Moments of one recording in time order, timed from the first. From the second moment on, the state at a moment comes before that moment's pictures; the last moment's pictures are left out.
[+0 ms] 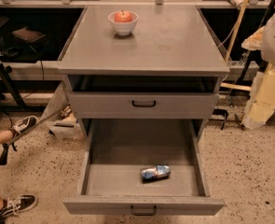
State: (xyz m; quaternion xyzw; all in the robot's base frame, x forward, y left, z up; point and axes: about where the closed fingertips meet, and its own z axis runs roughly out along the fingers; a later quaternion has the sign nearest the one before) arm 0.438 -0.216 0.977 -0.60 0.78 -0.04 0.16
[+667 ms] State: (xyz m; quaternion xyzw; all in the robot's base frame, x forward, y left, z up) arm 0.451 -0.206 0.951 -0.61 0.77 -0.02 0.17
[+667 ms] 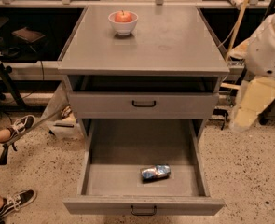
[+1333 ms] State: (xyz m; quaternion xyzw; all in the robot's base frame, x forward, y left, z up) arm 0.512 -0.114 0.762 -0.62 0.74 0.15 0.19
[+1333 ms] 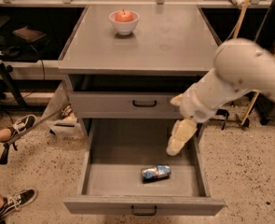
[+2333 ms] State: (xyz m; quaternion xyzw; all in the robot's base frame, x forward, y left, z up) arm 0.577 -0.046 0.600 -0.52 0.79 0.19 0.24
